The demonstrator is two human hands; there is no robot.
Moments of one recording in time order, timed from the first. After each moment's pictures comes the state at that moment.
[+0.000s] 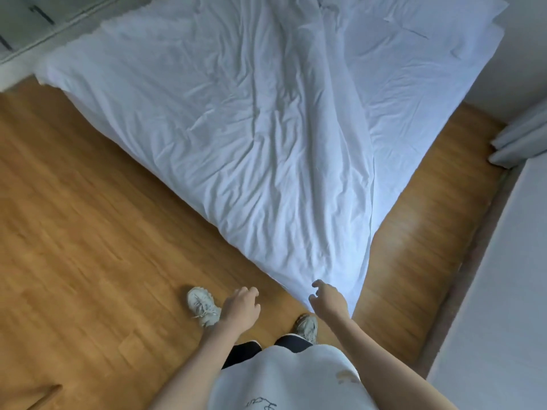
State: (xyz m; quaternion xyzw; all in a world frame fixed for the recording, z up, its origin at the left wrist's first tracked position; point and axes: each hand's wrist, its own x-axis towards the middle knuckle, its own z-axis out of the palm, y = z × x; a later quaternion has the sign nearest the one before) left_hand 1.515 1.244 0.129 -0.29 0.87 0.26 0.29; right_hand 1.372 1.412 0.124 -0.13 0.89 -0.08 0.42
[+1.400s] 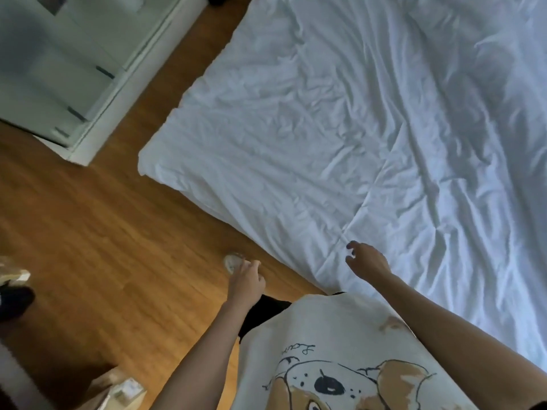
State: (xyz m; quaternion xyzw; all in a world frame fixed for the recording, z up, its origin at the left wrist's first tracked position) left_hand 1.405 0.425 0.143 -0.35 0.87 0.21 0.29; right_hand 1.208 0.643 0.109 -0.18 0.89 -0.08 0.41
